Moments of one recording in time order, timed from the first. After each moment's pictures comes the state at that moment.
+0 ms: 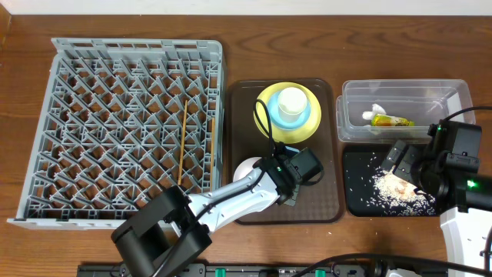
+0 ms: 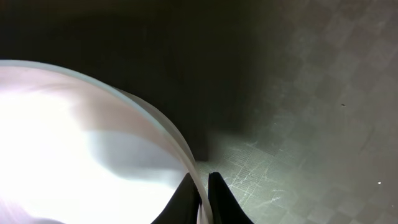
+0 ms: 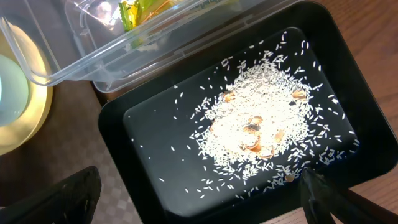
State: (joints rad) left arm -0.98 1.79 1.07 -0.64 -0.12 -0.67; right arm -0.17 1.03 0.92 -0.99 0.02 0.33
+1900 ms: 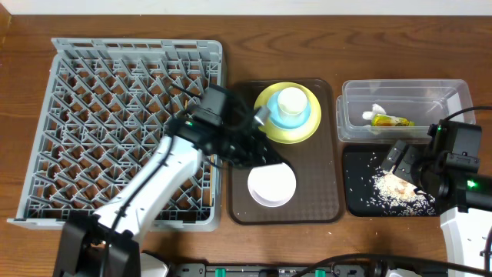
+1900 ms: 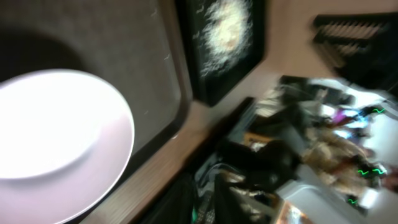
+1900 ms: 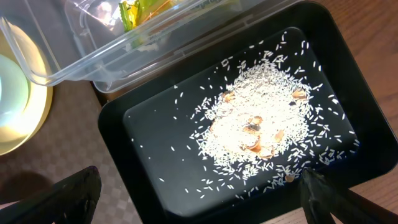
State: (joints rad) left arm -0.50 1.53 1.07 -0.66 0.89 -0.47; right arm -0.17 1.03 0.92 -0.99 0.02 0.33
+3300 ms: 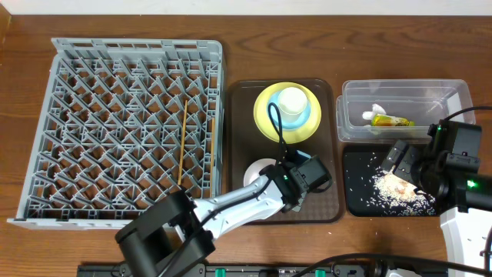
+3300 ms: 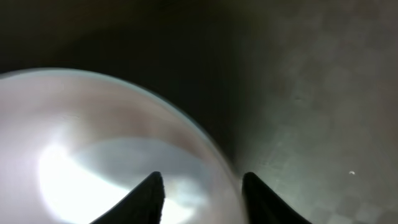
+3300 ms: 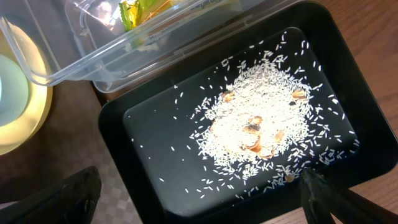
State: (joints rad) left arm -1.04 1.80 1.07 -0.59 -0.17 -0.59; right arm -0.17 1.03 0.92 -0.99 0.02 0.33
